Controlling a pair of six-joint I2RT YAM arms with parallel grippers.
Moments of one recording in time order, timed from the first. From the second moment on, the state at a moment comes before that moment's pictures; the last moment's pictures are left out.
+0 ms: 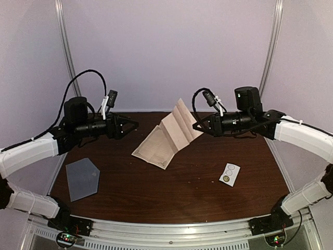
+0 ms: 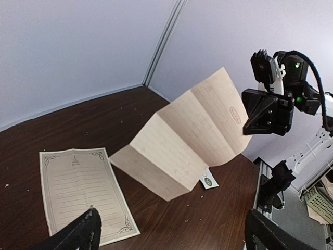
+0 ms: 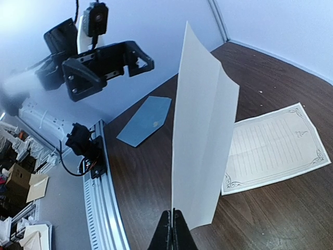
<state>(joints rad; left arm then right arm) -0.51 1.19 0.84 0.14 0.59 -0.29 0.60 1.34 1.11 -0.19 -0.64 0.22</state>
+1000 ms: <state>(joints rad) -0.65 1.27 0.91 0.34 0.92 -0.39 0.63 1.21 1.12 -0.11 -0.87 0.19</state>
